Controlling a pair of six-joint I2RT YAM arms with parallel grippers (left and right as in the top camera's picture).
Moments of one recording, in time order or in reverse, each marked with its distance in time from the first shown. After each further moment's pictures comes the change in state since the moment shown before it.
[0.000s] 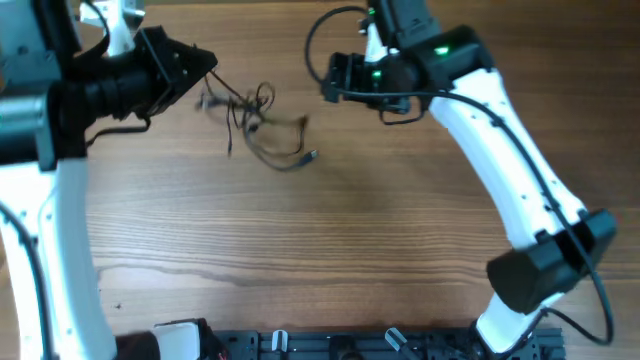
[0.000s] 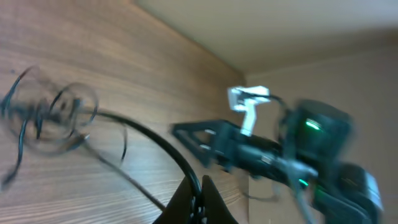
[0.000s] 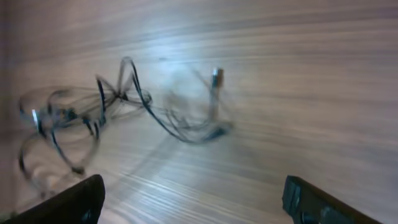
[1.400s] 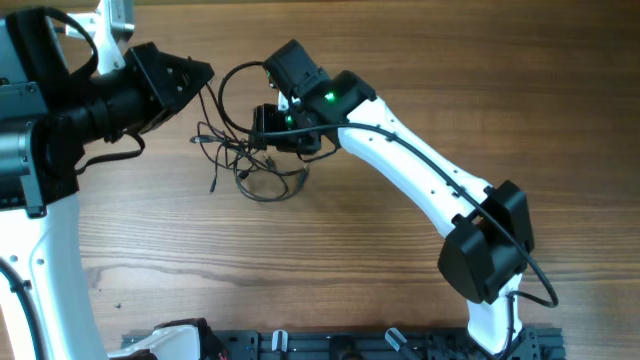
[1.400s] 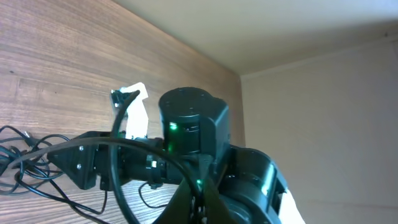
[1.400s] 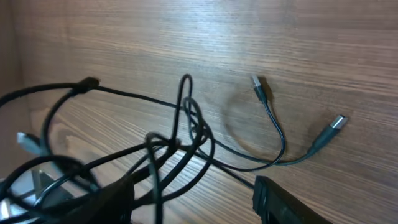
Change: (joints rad) left arm 0.000 -0.072 0.000 -0.035 -0.007 0.000; right arm 0.255 0.159 -0.065 0.175 -0.056 0.192
